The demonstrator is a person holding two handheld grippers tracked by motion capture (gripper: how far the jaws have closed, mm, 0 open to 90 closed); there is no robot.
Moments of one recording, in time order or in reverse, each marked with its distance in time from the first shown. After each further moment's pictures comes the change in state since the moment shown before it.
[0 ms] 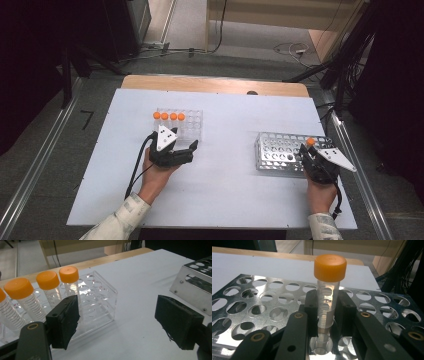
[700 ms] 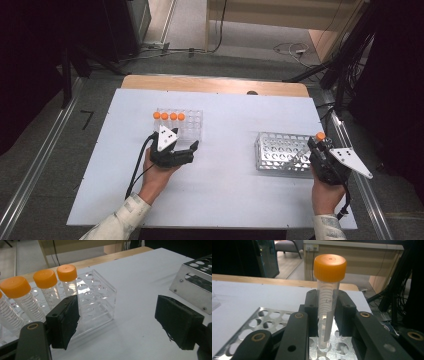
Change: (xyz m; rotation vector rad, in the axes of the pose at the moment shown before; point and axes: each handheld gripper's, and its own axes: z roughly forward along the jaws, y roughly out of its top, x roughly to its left) left arm -0.001 -0.001 0.001 0.006 -0.005 0.002; right arm 0.003 0.027 -0.032 -0.149 -0.003 0.014
